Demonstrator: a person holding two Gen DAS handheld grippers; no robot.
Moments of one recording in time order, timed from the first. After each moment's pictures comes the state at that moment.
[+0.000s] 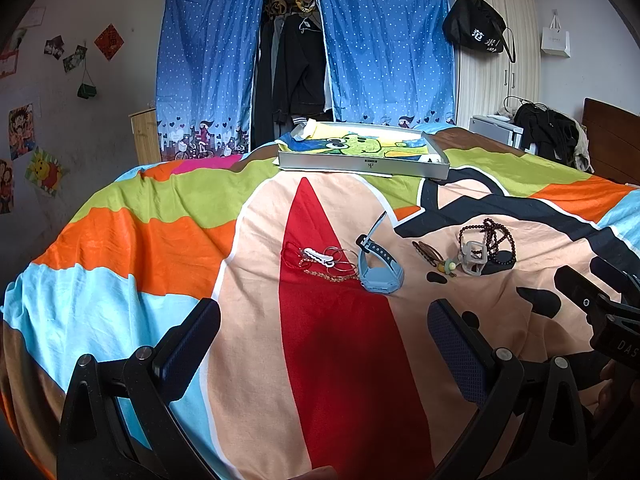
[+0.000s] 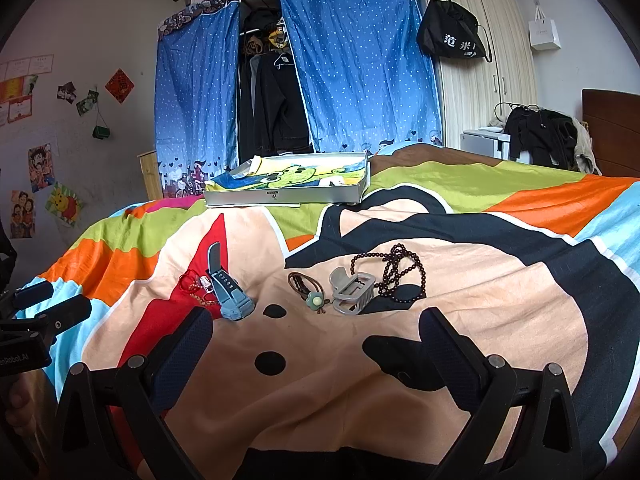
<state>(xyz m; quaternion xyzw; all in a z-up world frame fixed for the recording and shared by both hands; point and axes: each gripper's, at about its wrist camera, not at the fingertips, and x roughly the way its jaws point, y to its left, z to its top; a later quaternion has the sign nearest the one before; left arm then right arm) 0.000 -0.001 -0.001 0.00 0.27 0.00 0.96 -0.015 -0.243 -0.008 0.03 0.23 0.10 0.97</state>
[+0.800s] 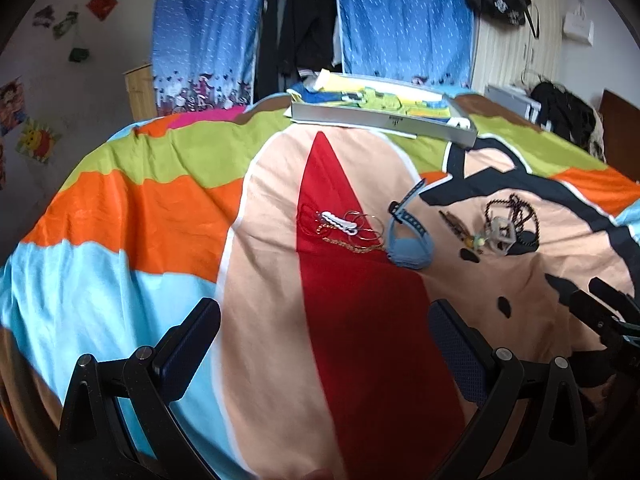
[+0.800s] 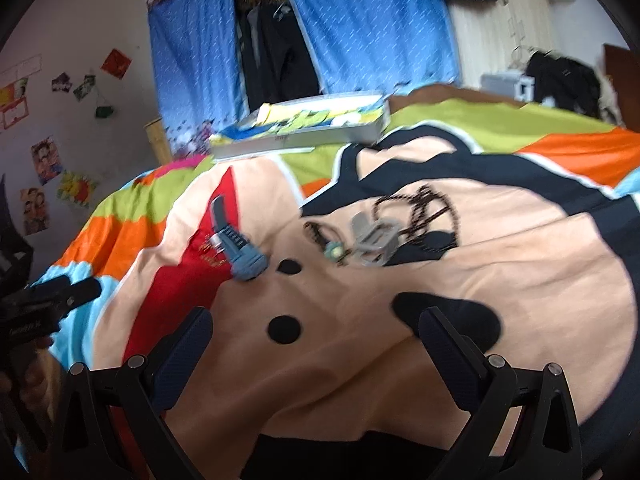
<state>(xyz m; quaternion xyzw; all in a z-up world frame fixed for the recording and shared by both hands) 0.045 0.033 -0.018 -0.01 0.37 -0.01 0.93 0.019 -0.238 -0.036 0.07 0.34 0.15 0.93</state>
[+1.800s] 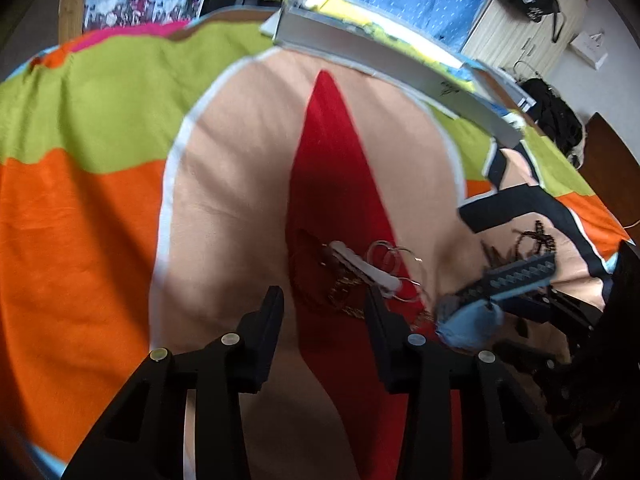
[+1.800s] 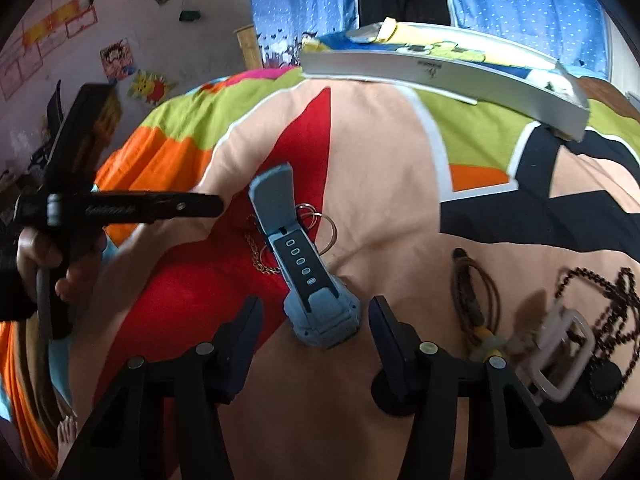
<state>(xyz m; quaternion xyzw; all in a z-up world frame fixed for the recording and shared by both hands) 0.227 0.108 -0.087 -0.12 0.48 -0.14 0.86 0.171 -0.131 -0.092 -0.05 0.43 0.33 0.84</state>
